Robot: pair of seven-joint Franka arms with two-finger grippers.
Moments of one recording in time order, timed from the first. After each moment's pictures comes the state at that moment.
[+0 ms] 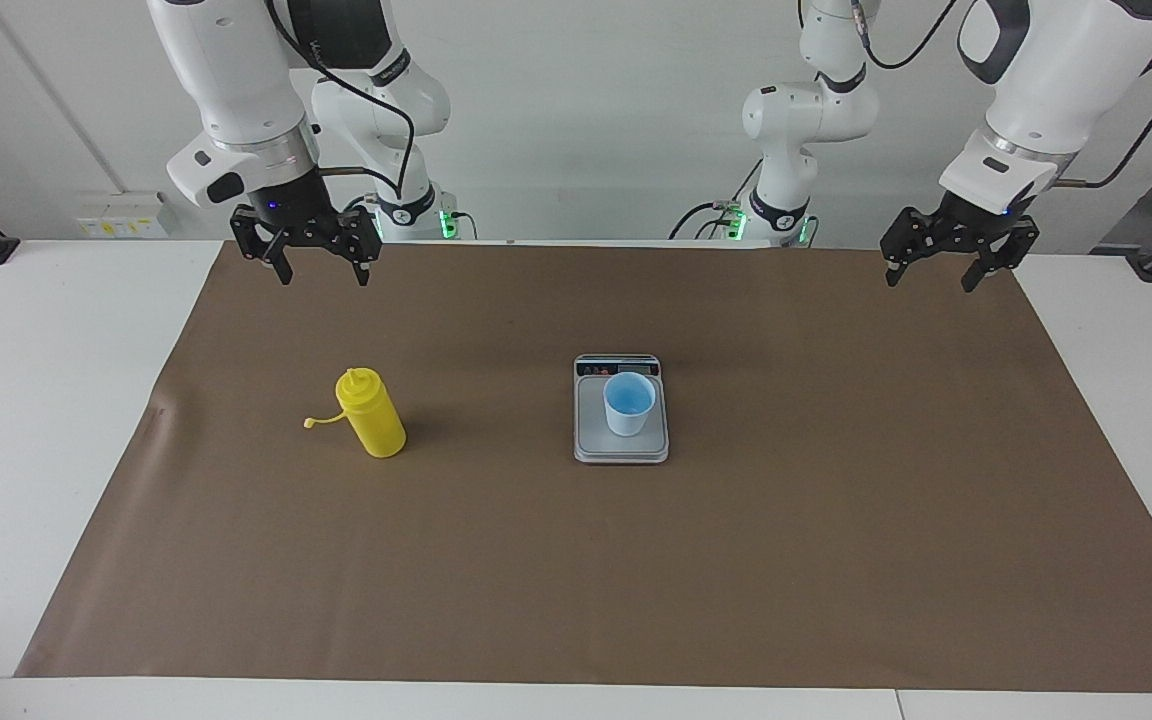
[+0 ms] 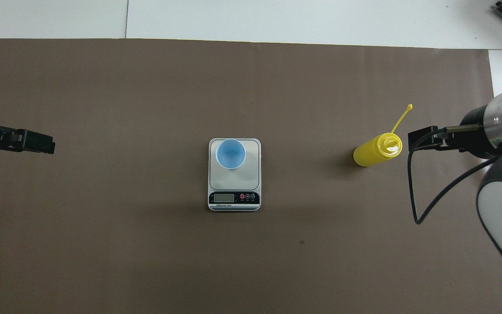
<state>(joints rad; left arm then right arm) -0.01 -0.06 -0.09 -1.67 -0.02 1.64 0.06 -0.04 -0.03 0.13 -1.63 -0.01 1.63 0.13</state>
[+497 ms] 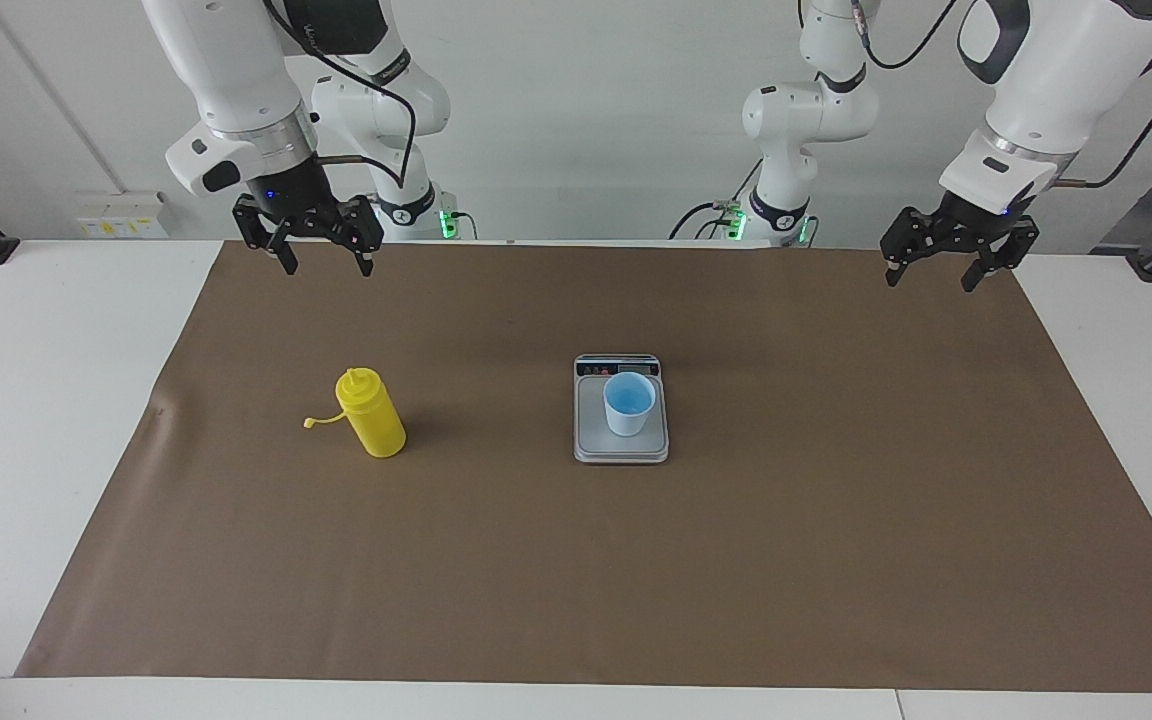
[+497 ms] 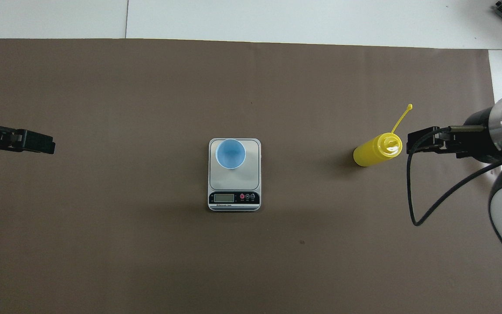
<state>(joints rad) -0.01 -0.06 -0.09 -1.67 -0.02 1.64 0.06 -0.04 -0.04 0.13 -1.63 0.05 1.60 0.20</state>
